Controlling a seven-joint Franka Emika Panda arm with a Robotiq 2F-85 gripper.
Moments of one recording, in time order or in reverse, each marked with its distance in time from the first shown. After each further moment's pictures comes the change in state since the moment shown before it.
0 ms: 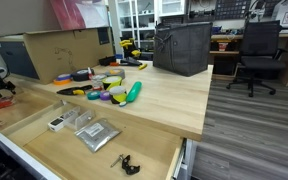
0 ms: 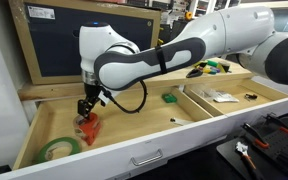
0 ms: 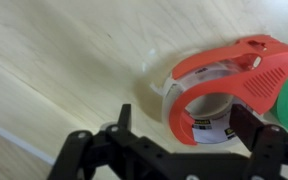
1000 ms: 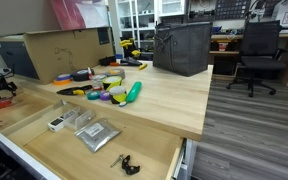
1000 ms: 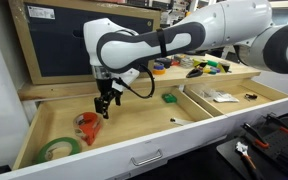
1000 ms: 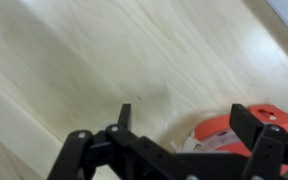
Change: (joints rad) arm -0.071 -0.039 0.091 -0.004 0.004 -0.296 -0.119
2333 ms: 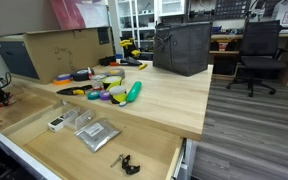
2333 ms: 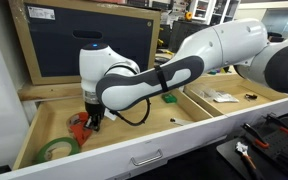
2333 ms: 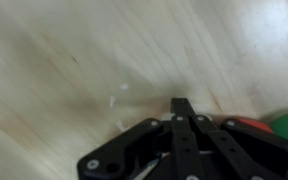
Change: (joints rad) arm 0.072 0.108 -0.007 -0.004 -0.069 0.333 -0.029
